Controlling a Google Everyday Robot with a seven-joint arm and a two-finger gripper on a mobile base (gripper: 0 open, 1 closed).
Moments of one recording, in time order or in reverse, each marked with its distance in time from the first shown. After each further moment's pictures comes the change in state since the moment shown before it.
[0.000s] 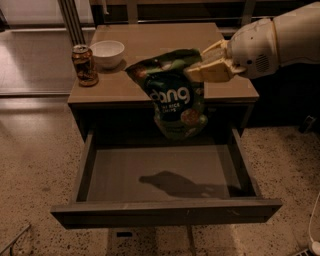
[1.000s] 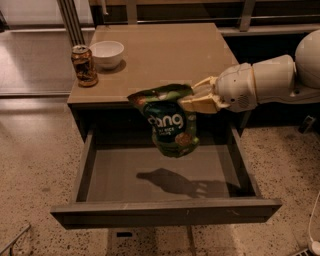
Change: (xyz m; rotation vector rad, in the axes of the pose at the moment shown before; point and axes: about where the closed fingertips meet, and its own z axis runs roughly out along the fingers) arm 0.067 0.010 0.045 -0.016 -0.026 0.038
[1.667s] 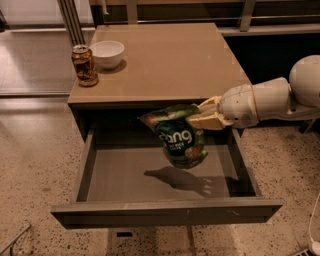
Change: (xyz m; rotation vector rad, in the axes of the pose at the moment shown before) arm 0.065 -0.005 0.008 -0.030 0.037 -0.011
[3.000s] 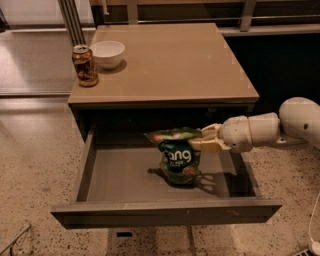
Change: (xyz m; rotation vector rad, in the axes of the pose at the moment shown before) arm 0.092 0.006 0.033 -0.046 -0.057 0.106
